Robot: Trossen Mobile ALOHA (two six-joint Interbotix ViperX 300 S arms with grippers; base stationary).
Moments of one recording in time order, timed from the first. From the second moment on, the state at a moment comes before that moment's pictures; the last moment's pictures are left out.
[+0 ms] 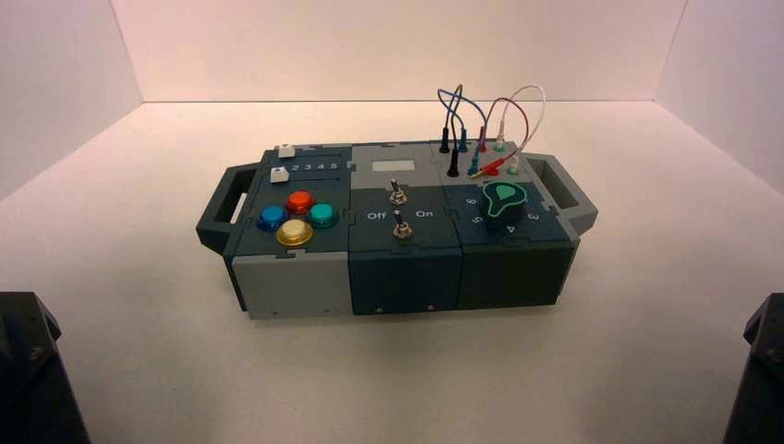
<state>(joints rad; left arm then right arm) -0.06 -1.05 1.11 -0.18 0.30 0.08 0.09 -1.12 1.10 0.01 0.38 -0.02</state>
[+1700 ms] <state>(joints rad) -0.50 -0.78 0.91 -0.19 0.80 0.08 0.25 -0.82 1.03 0.06 0.57 -0.02</state>
